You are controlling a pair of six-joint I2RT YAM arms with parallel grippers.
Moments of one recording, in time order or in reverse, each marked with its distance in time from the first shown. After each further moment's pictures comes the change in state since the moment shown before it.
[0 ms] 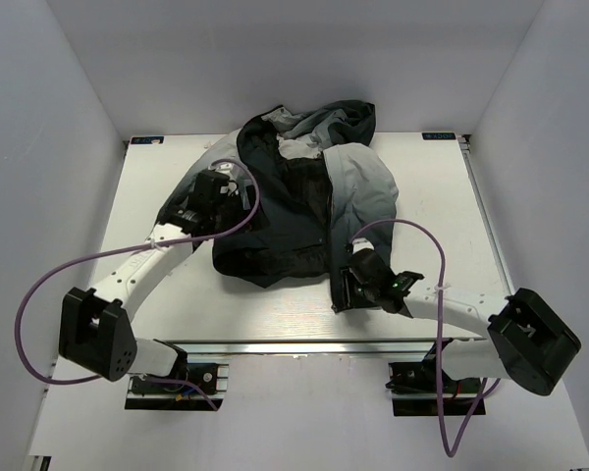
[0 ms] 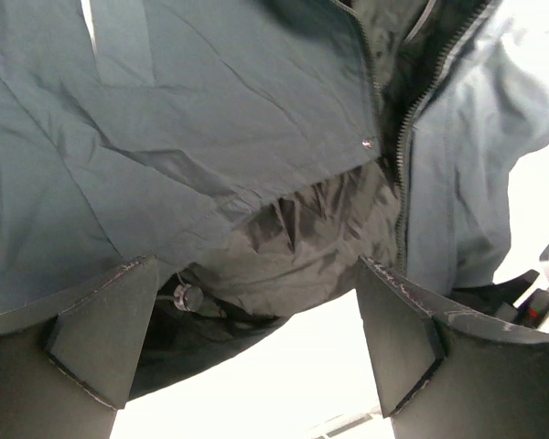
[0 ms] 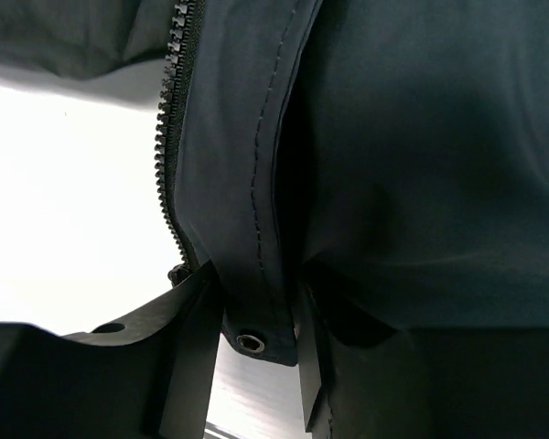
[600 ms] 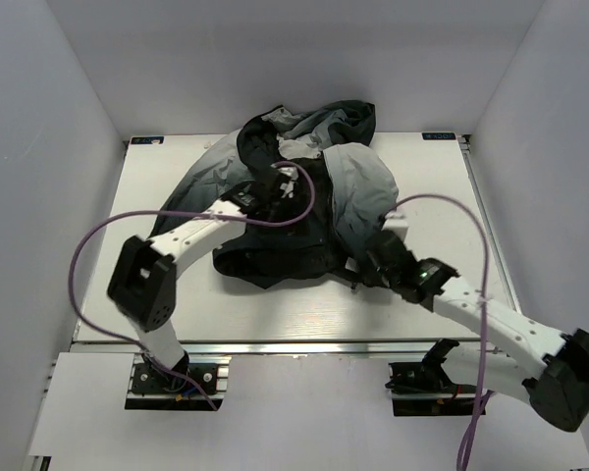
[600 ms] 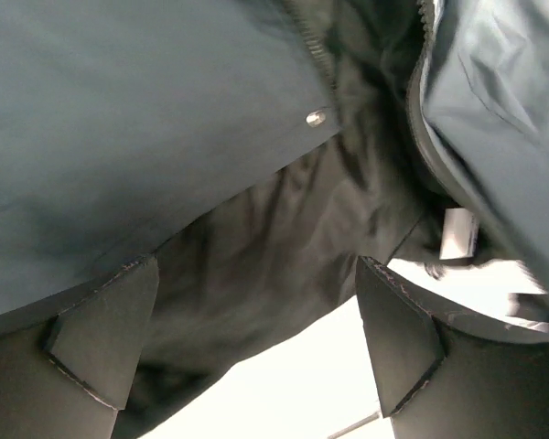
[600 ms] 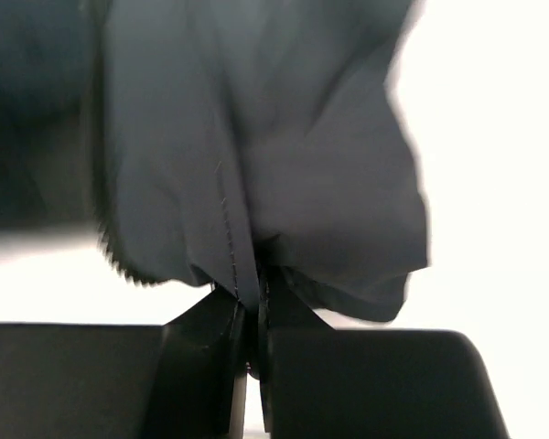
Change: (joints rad) left arm -0.219 0.344 0.273 -0.088 -0.082 0.039; right arm -0.031 -0.221 0.183 -0.344 0.283 0.088
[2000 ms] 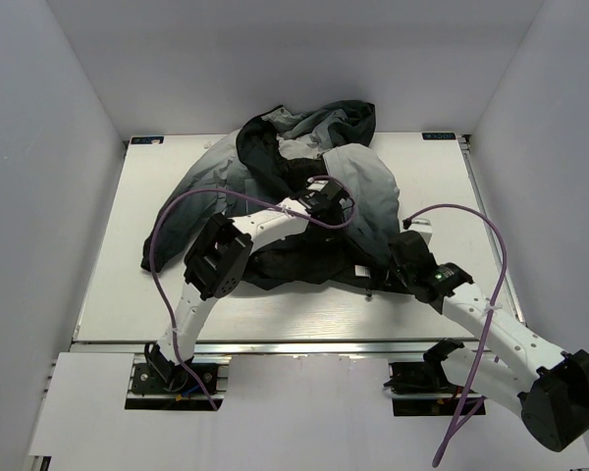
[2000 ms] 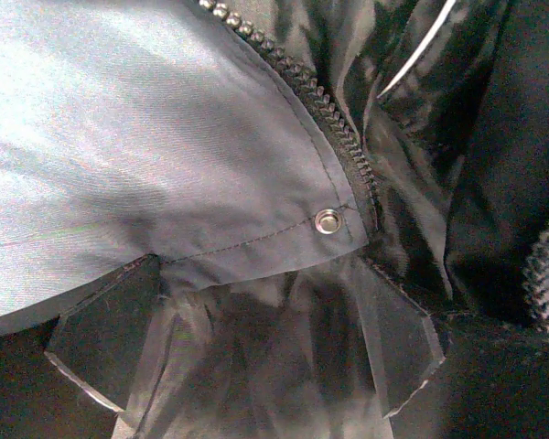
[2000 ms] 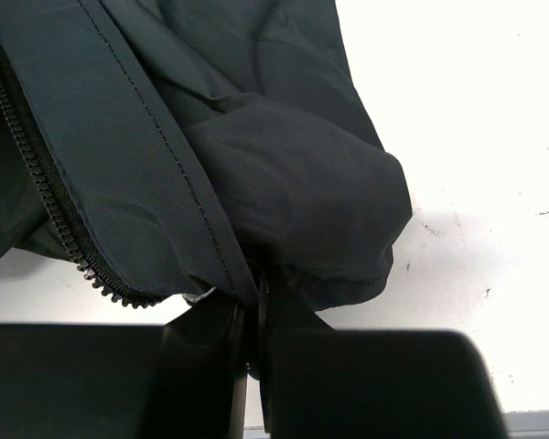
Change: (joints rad) left arm -0.174 0.546 0.445 -0.120 -0.313 -0.226; right arm -0.228 -0.089 -0.075 -0.030 -0.031 -0.045
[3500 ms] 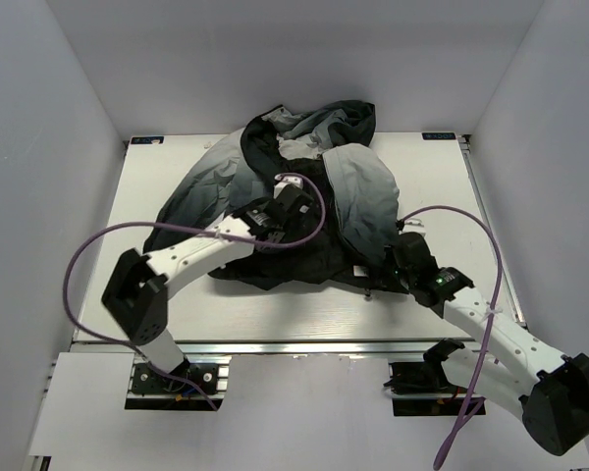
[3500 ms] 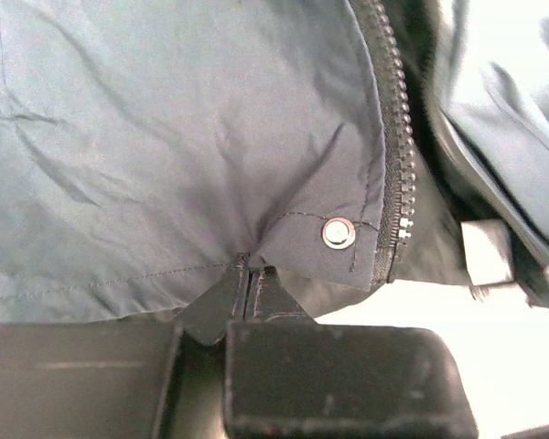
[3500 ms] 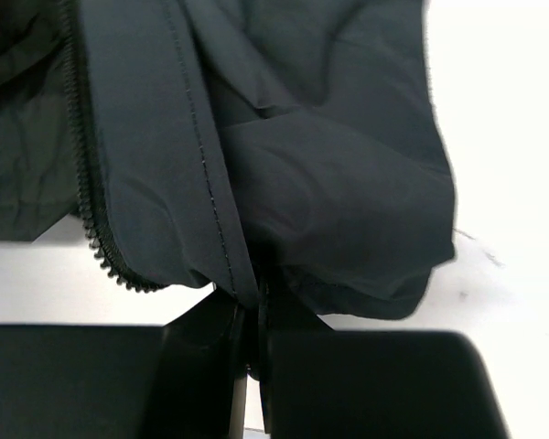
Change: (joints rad) left arm -0.018 -0.577 -0.442 0.053 -0.021 0.067; right arm -0.003 -0.024 -0.038 0.094 -0.122 -0.057
